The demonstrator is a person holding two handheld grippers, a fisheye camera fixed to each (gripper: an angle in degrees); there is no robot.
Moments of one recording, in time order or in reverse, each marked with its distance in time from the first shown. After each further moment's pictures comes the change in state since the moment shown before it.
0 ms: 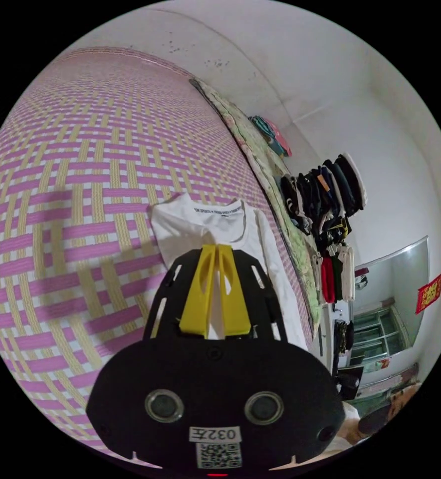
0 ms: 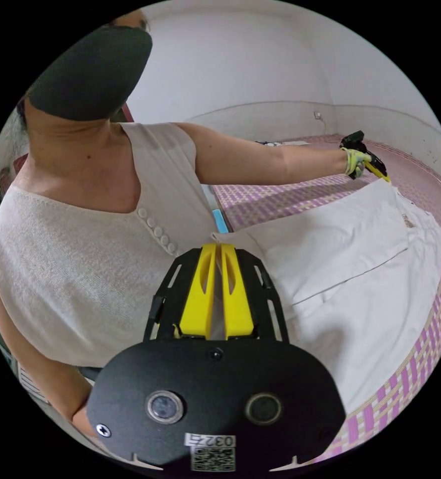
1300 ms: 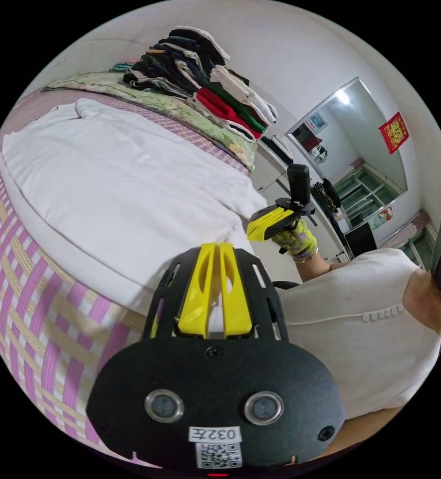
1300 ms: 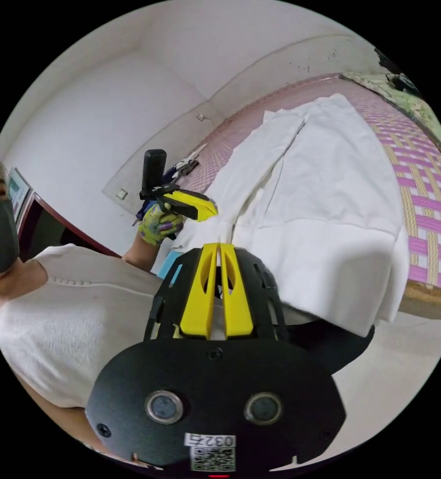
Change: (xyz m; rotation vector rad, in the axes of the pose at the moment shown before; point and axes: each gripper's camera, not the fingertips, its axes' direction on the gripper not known) left arm 0.023 0.536 0.166 -0.353 0.150 0.607; right arm 0.029 -0.021 -0.018 0.192 0.175 0.633
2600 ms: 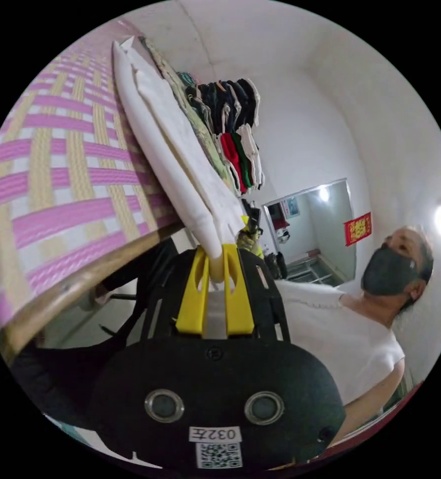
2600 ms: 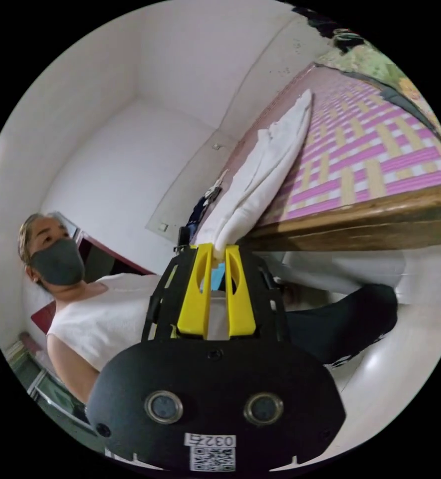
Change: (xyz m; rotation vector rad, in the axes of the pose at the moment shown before) left arm -0.103 0.166 -0.079 0.344 0.333 -0.368; right arm 0.111 0.056 -0.281 0.121 -0.320 0.143
